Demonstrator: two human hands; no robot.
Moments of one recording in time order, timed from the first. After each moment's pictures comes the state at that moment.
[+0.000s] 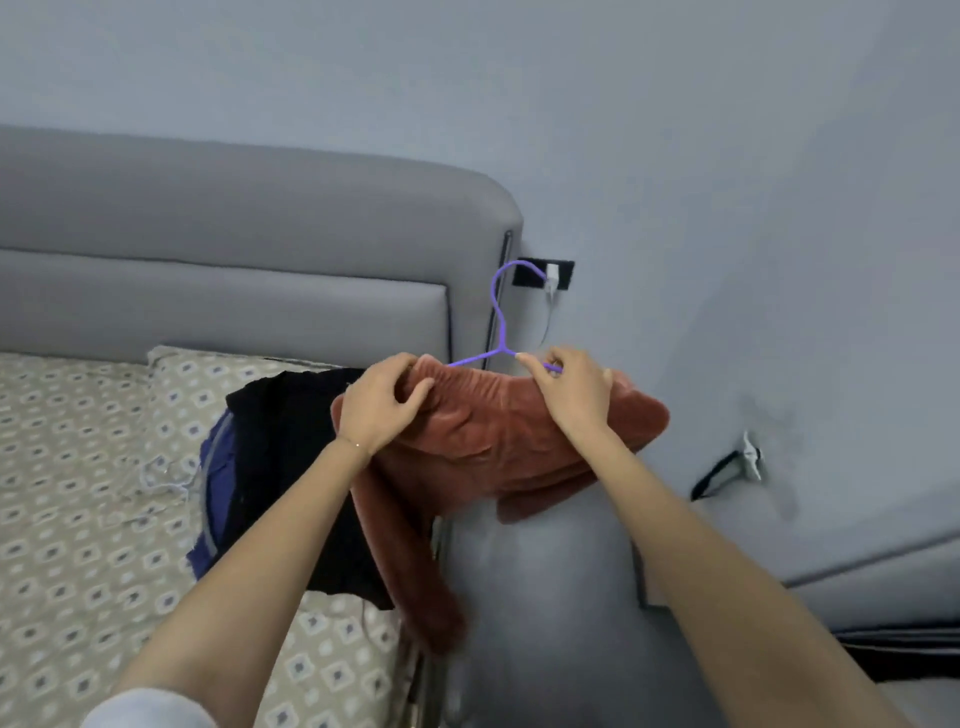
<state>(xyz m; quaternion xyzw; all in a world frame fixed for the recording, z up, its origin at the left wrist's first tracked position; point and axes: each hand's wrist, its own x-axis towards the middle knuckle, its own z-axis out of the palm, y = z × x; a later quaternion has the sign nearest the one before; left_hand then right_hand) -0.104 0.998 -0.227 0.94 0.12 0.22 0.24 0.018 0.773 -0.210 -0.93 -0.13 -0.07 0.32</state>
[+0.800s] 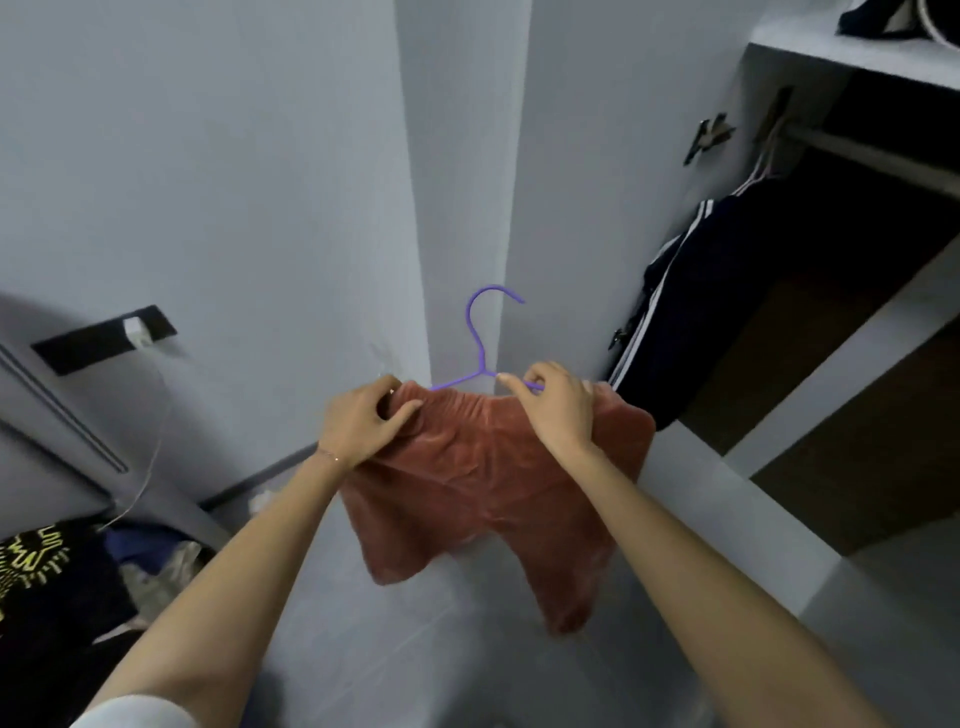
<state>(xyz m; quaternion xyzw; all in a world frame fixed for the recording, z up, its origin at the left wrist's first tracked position) 0.001 0.510 -0.235 0.93 -0.22 0.14 0.27 -0.068 0.257 -0.209 -0.92 0.16 -0.20 0.31</state>
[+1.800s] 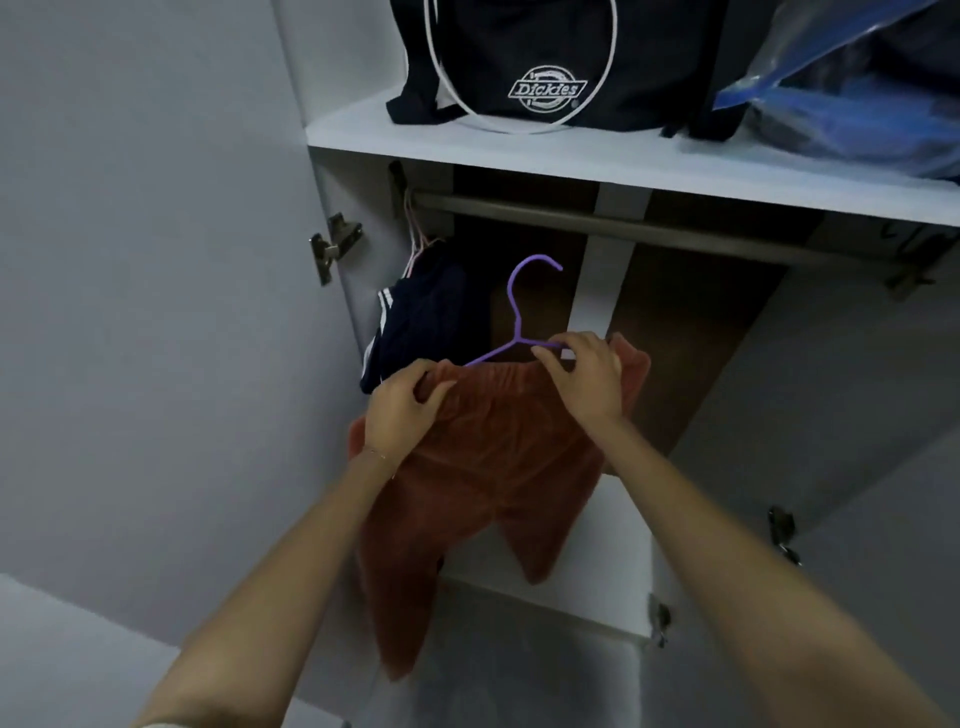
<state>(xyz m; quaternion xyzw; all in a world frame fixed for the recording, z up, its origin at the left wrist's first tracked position) 0.091 0.041 -0.171 0.72 -0.51 0.04 0.47 -0.088 -0.136 -0.160 -0.83 0.40 -0.36 0.16</state>
